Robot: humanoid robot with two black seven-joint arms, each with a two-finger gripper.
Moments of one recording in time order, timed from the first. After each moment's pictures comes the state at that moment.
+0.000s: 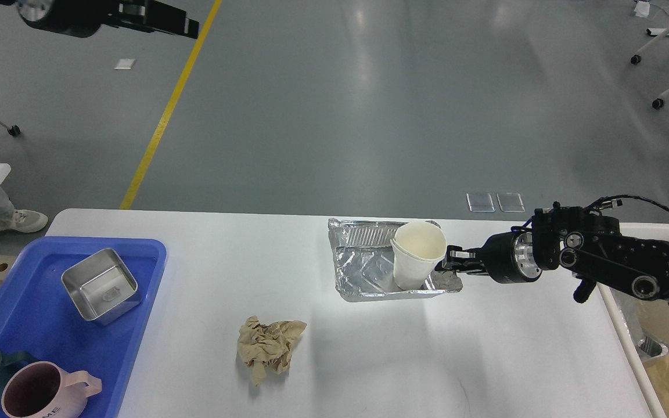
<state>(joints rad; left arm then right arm) -1.84 0.71 0.29 -0.85 1.11 -0.65 -0.36 1.01 -0.55 0.01 1.13 -0.90 0.42 0.06</state>
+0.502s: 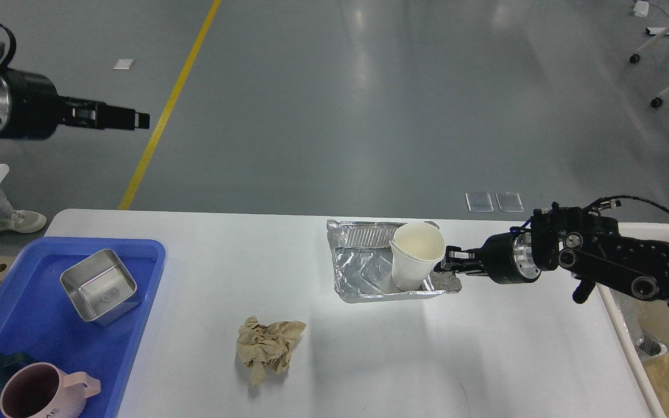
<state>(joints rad) -1.56 0.92 0.31 -1.18 1.19 -0.40 -0.33 1.01 -0.55 0.01 1.13 -0.90 0.42 0.06</state>
